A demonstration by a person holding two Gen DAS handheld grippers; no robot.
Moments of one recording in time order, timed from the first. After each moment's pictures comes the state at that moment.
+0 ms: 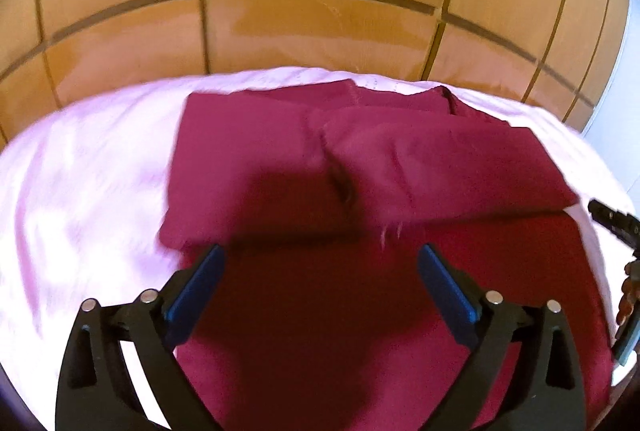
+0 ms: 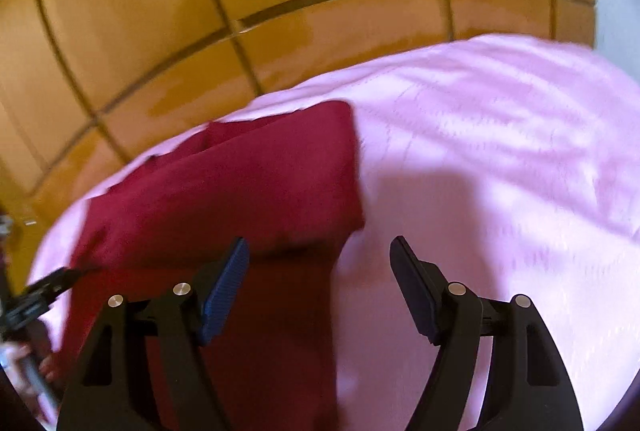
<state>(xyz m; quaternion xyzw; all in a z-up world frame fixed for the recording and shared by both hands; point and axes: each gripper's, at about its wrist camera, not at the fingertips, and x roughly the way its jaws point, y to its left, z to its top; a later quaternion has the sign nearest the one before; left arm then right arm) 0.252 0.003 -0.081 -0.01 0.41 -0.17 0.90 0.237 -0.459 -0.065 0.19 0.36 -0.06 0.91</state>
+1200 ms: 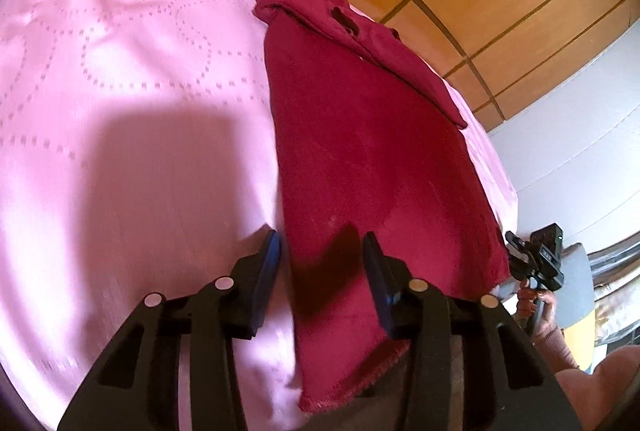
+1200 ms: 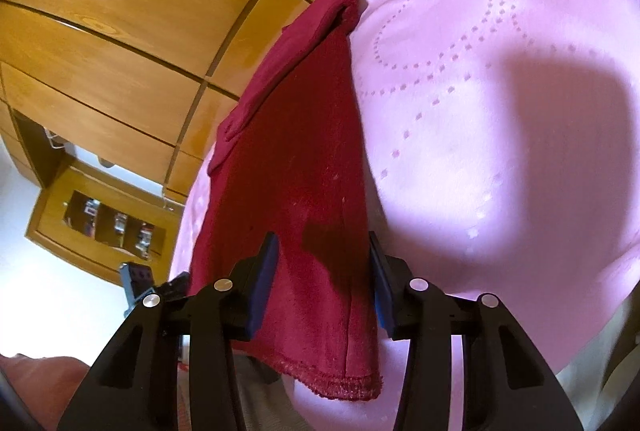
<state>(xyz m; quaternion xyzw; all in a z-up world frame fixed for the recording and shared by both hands) 0.103 0.145 -0.129 -0.19 0.50 -0.31 0.79 0.051 -0.456 -0.124 0.41 0.39 0.13 0.81</state>
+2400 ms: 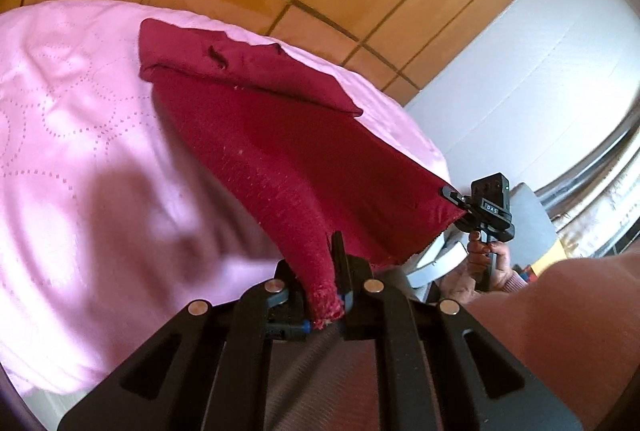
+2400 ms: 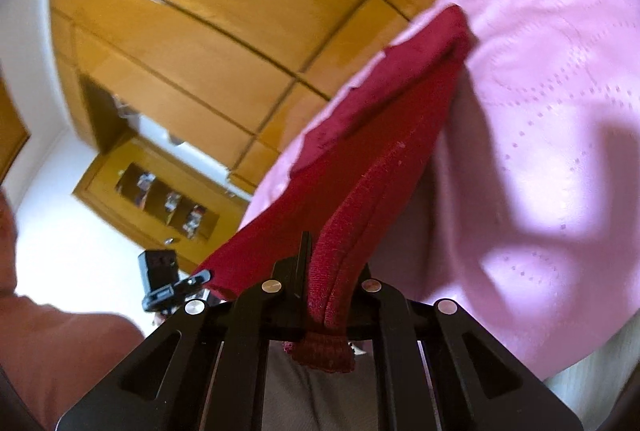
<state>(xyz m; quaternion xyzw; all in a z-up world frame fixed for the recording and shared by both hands) 0.045 0.133 -0.042 -0.14 0.43 -0.44 0.77 0.001 -0.431 -0.060 0.39 0.31 0.25 0.83</state>
